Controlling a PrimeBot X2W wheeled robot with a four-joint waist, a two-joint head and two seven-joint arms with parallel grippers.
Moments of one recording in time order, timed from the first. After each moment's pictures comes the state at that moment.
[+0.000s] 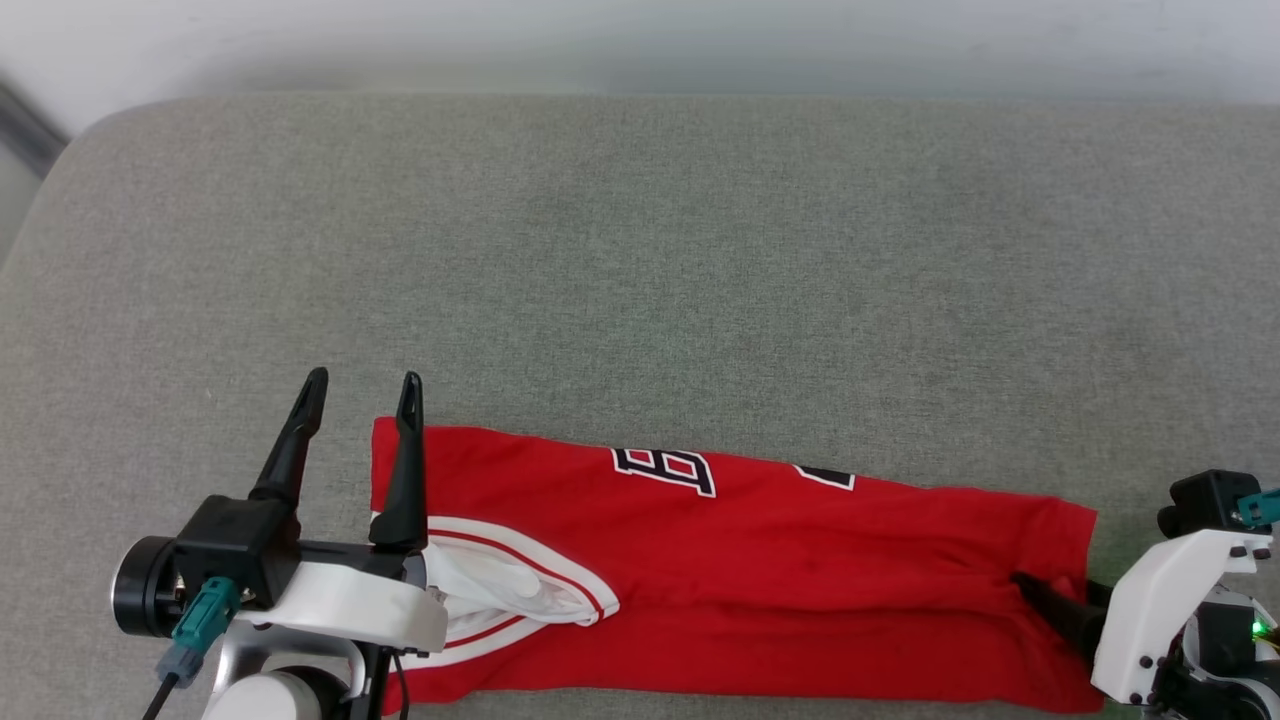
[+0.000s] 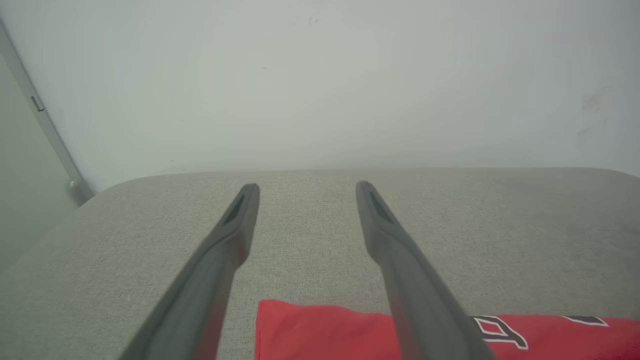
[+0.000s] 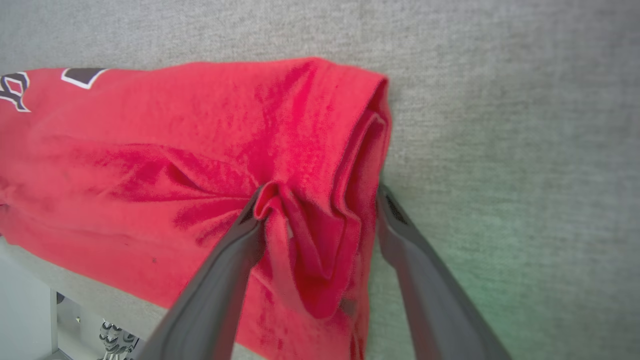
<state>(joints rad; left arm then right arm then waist) -0.09 0.36 -0.29 -0.20 -0.38 0.22 -0.16 -0.07 -0.27 -0.03 0.12 0.60 0.13 0.75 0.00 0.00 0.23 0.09</state>
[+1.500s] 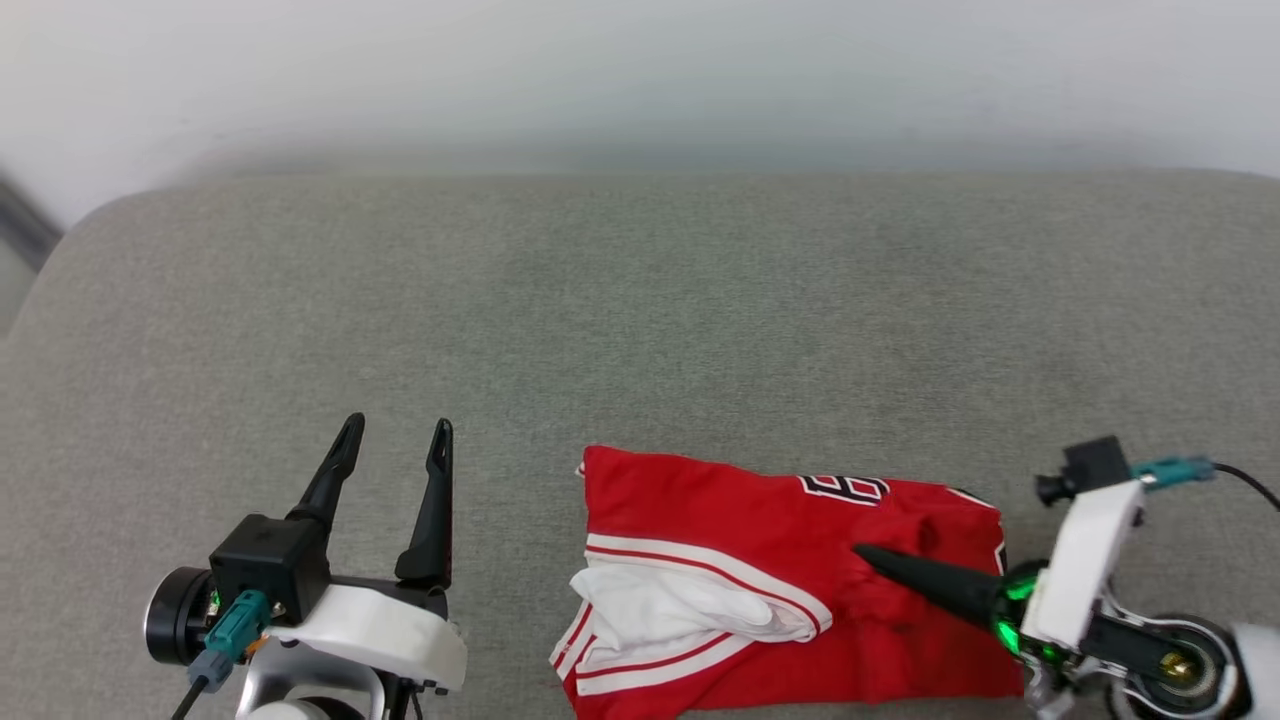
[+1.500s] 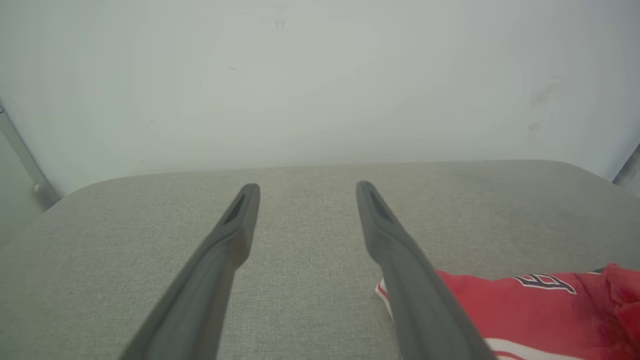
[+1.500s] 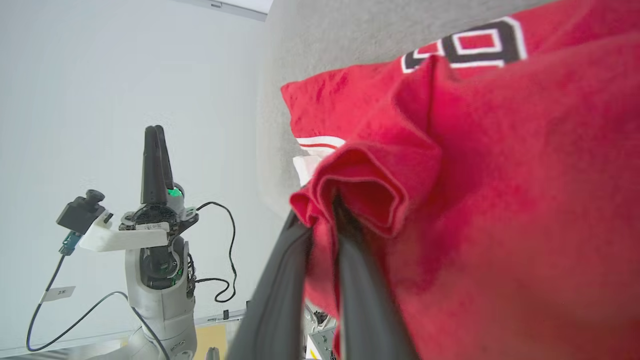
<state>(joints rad) -0.05 0.38 -0.34 -0.19 -0.41 0.23 -0.10 -0.16 -0.06 -0.12 0.13 1.13 0.13 1.08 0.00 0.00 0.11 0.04</state>
